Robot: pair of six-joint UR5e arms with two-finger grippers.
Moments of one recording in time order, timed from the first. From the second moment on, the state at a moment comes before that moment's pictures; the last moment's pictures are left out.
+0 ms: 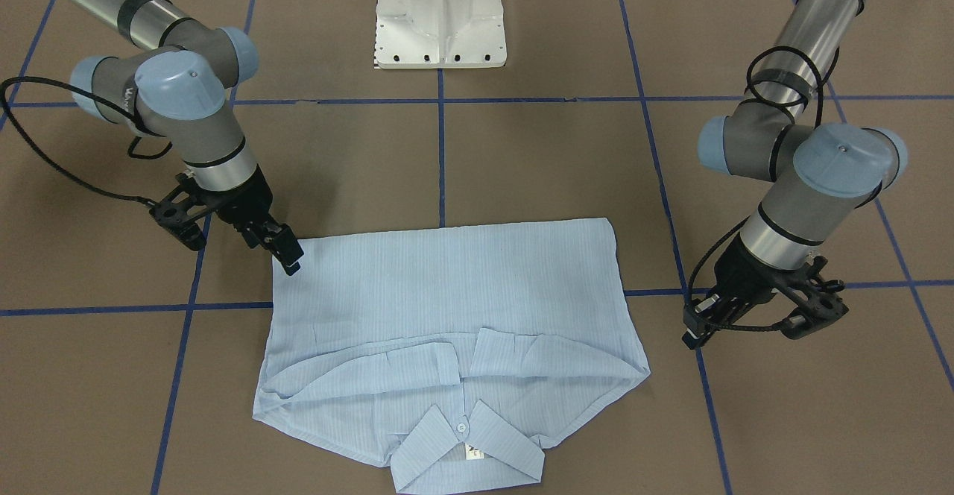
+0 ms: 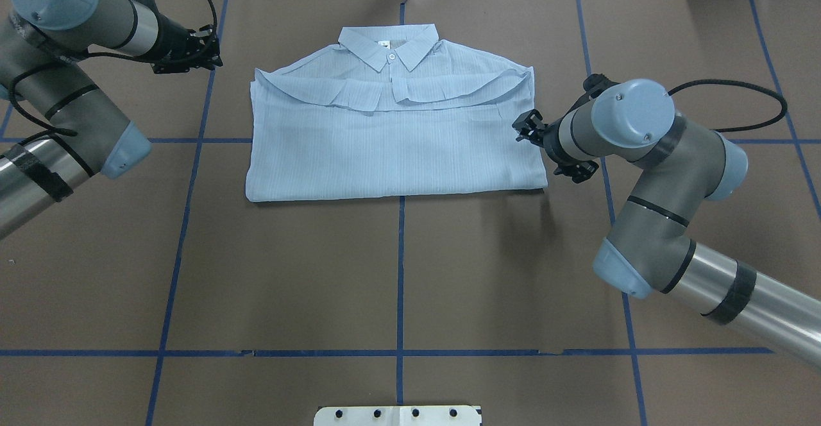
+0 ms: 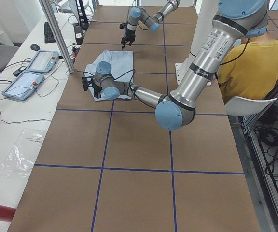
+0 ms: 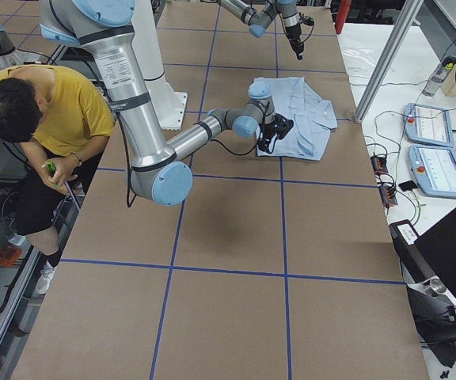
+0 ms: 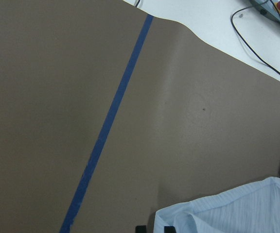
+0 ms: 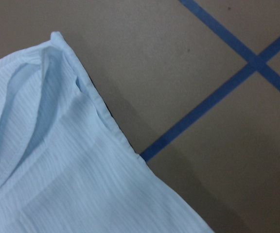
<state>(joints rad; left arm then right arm) -0.97 -2.11 -1.29 -2.32 -2.01 -1.38 0.67 -1.18 1.65 -1.17 1.78 1.86</state>
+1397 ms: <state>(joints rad) -0.97 -2.11 -1.29 -2.32 -2.01 -1.38 0.64 -1.22 1.63 -1.13 1.76 1.95</state>
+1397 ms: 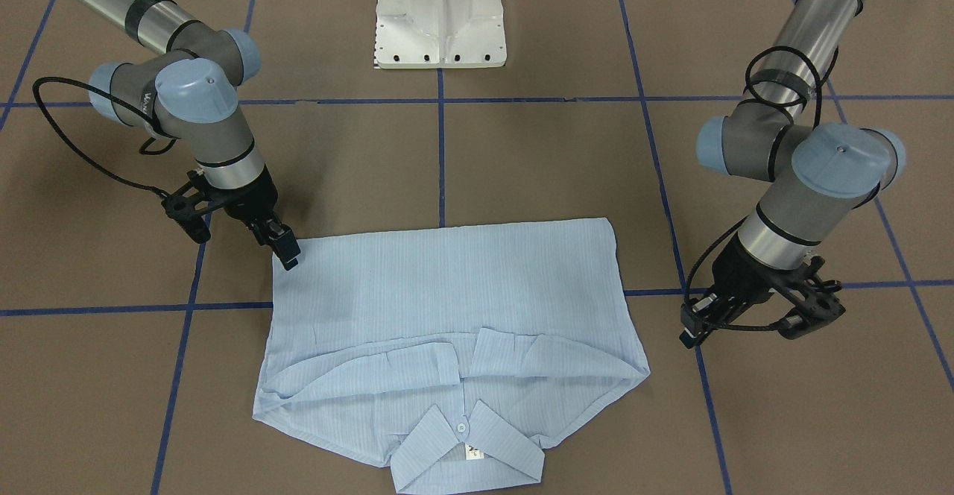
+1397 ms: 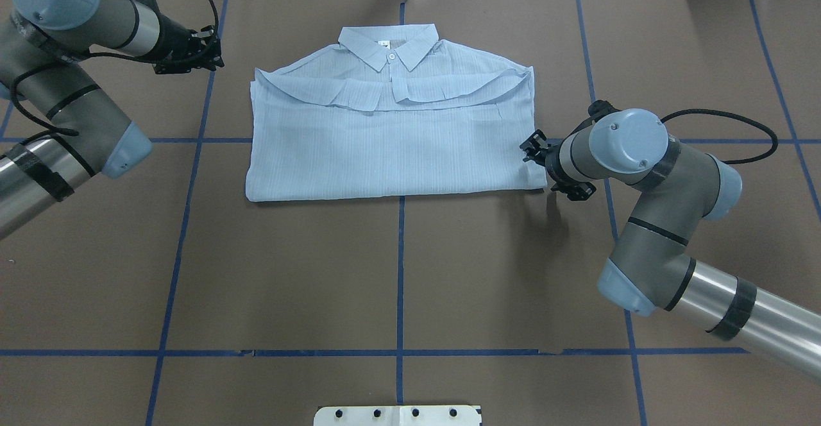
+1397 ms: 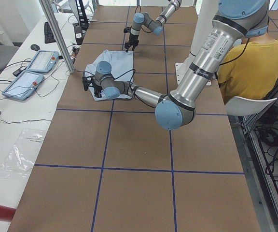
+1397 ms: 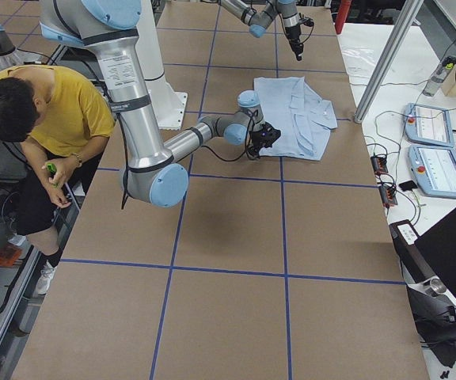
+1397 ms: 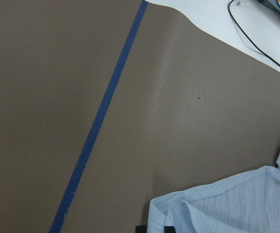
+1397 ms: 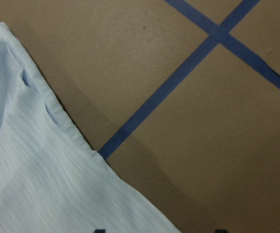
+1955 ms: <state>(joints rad) -0.97 -2.11 -1.29 -2.33 -2.01 -1.38 0.63 -1.23 1.63 -1.13 1.76 1.99</state>
